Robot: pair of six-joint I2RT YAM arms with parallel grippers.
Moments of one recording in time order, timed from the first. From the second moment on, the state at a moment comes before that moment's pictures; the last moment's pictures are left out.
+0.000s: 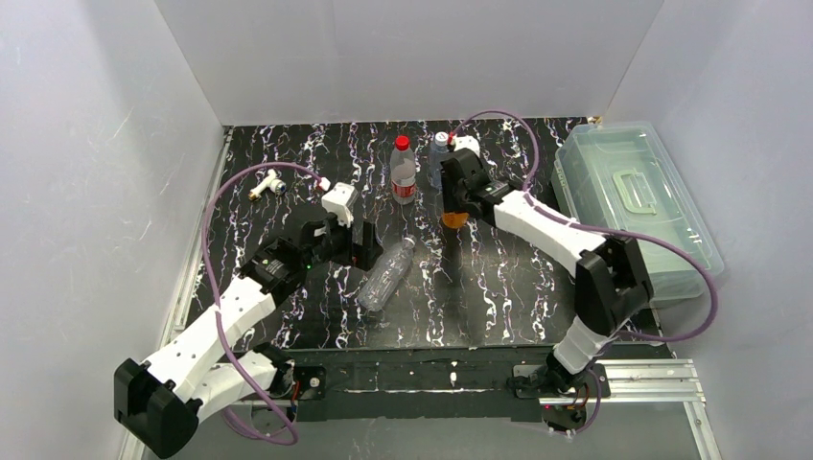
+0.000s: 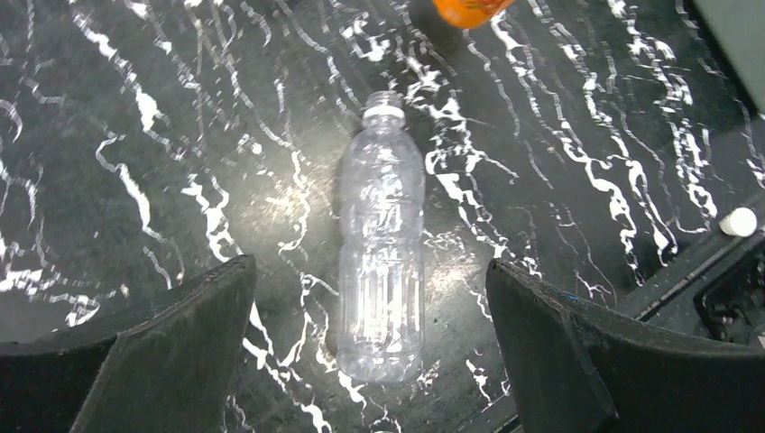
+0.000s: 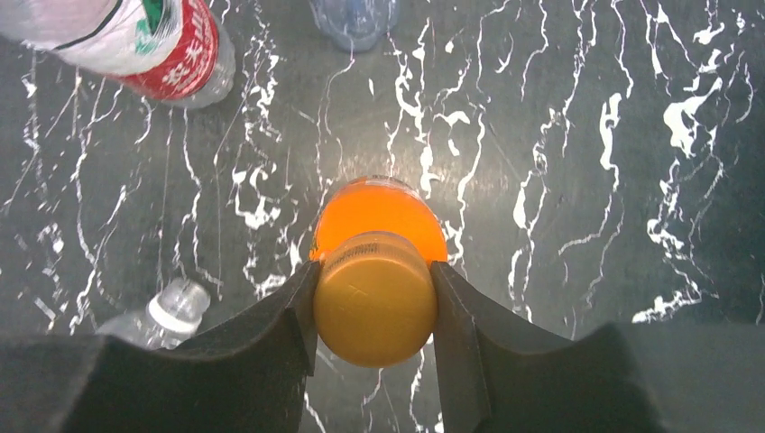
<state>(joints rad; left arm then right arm) -0.57 0.96 0.78 -0.35 0.10 -0.21 0.66 1.64 1.31 -0.47 0.37 0.33</state>
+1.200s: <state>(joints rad) -0.57 1.03 1.07 -0.69 -0.15 -0.31 0.64 1.67 1.52 -0.57 0.33 0.31</state>
